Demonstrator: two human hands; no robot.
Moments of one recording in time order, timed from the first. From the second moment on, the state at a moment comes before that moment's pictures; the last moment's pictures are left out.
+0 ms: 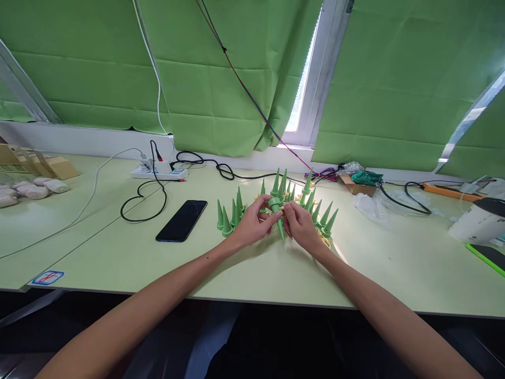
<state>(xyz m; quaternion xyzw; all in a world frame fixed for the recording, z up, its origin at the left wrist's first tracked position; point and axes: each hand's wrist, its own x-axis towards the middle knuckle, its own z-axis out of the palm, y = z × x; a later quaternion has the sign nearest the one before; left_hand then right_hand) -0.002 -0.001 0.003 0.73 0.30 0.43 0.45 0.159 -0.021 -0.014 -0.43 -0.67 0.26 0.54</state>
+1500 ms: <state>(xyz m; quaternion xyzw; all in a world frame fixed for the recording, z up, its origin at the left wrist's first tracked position) -0.003 -0.001 -0.003 0.84 0.26 0.41 0.25 0.157 -0.021 -0.014 -0.43 -0.63 0.31 0.57</state>
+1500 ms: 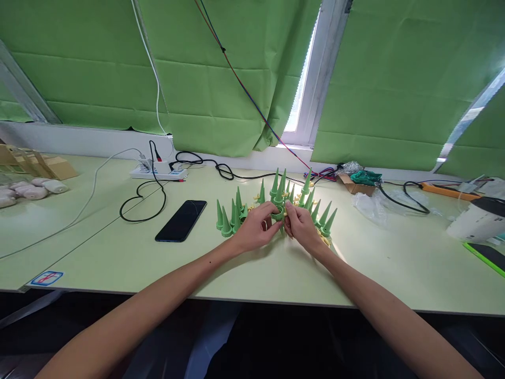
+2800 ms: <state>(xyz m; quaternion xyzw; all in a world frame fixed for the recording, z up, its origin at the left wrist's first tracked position) -0.002 0.010 0.000 0.66 0.37 0.36 0.55 0.157 -0.025 -0.010 -0.37 -0.67 0.32 0.57</state>
